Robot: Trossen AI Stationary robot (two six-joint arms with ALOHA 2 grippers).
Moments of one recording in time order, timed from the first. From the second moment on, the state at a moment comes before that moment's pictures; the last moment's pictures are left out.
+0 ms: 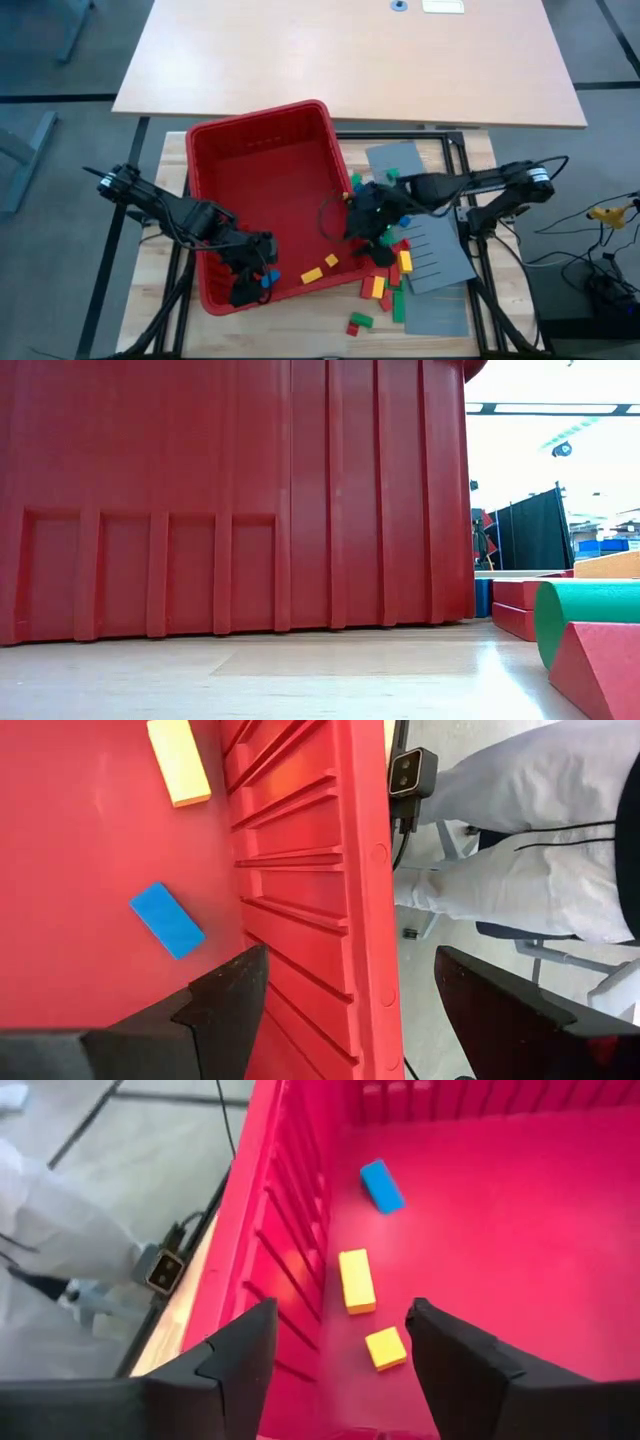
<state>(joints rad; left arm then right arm) -0.46 1.44 1.46 -1.07 0.23 -0.74 0.09 1.46 1.38 -0.64 -0.35 -0.04</state>
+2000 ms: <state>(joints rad) -0.54 1.57 1.44 -1.10 0.14 -0.78 0.27 1.69 1.57 -0.89 -0.33 -0.05</state>
